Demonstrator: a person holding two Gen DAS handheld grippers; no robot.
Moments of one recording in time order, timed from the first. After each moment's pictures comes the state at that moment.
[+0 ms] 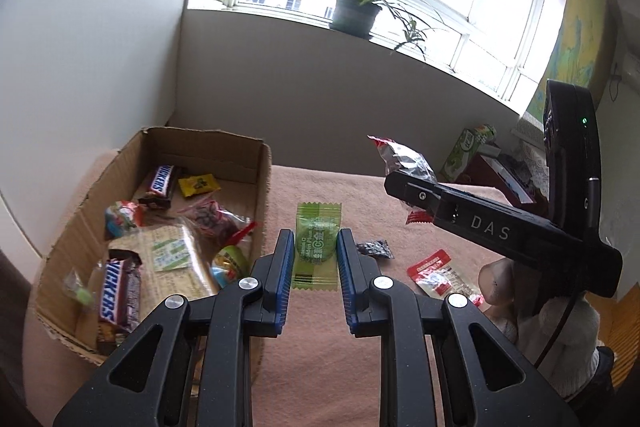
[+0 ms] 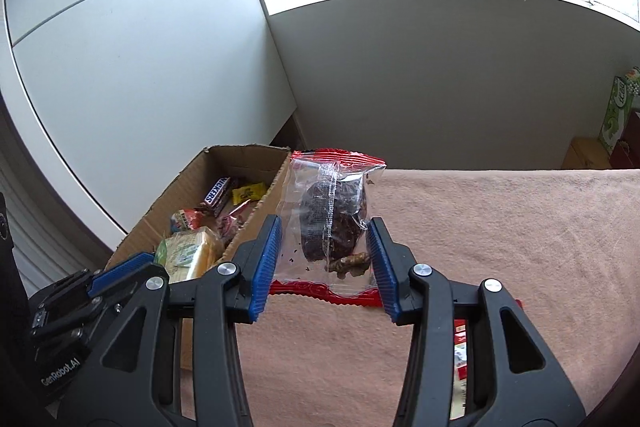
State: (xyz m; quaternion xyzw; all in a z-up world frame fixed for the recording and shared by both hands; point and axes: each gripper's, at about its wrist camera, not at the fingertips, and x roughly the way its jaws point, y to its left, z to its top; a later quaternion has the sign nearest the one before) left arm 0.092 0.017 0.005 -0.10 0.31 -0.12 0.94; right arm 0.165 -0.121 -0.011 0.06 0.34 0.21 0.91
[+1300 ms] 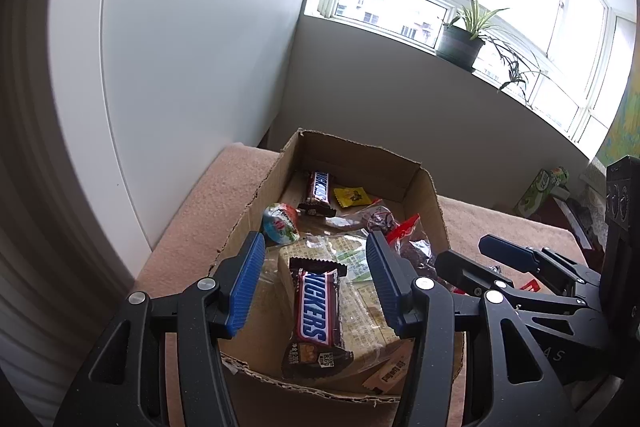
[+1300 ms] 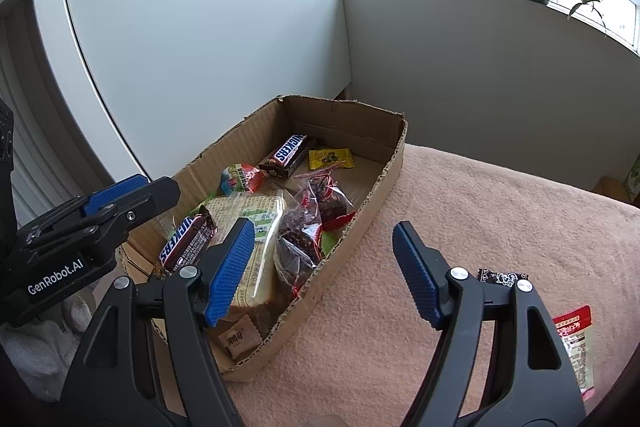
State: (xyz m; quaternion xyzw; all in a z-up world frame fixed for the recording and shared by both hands) left arm 0.086 0.119 -0.011 -0.13 0.30 0.02 0.94; right arm 0.146 -0.033 -0.034 -0.02 0.35 0.25 0.90
